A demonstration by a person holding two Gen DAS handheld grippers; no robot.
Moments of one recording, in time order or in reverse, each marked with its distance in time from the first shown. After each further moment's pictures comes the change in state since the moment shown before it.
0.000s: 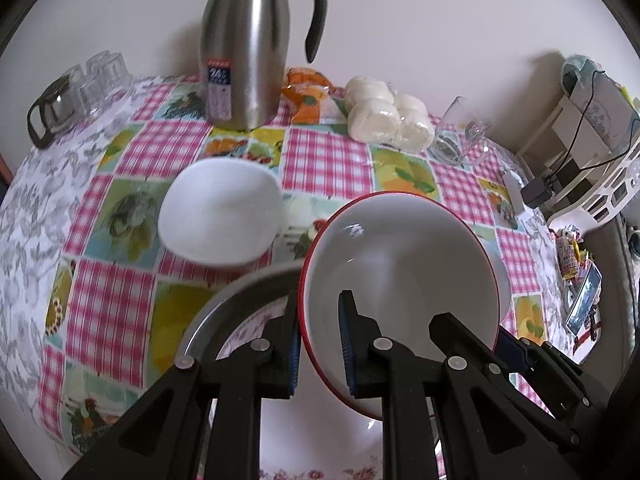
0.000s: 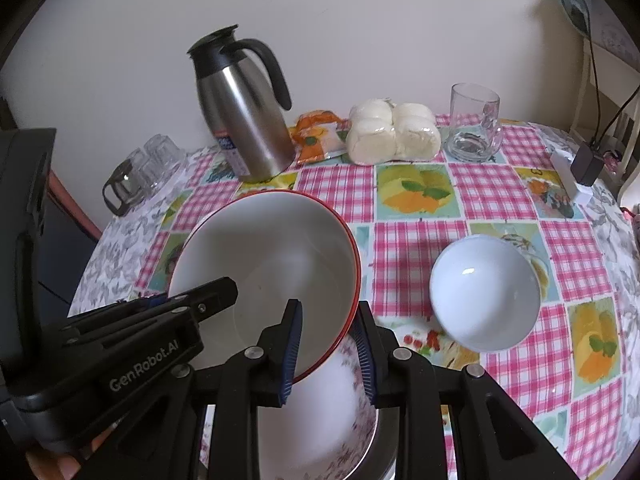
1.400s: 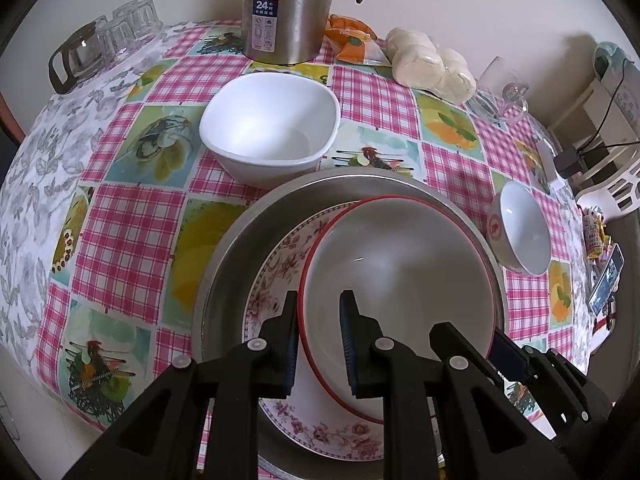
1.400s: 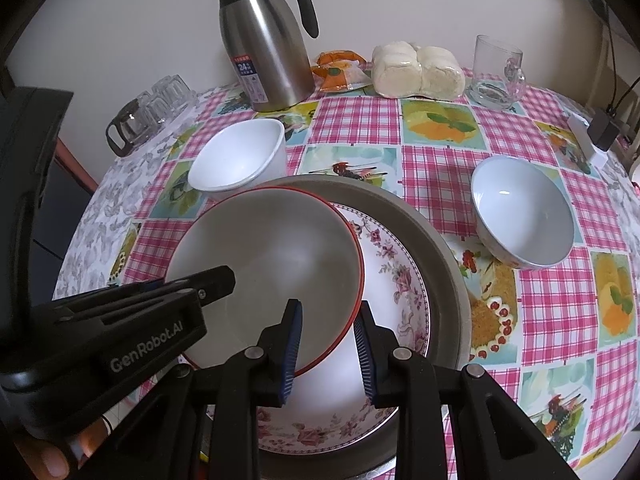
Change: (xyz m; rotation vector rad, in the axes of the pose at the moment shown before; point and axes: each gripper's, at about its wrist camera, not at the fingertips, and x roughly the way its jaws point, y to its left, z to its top) left arm 0.017 0.026 -0.042 -0.051 0.130 0.070; right arm 0.021 0.023 -0.052 -0.052 0.133 -0.009
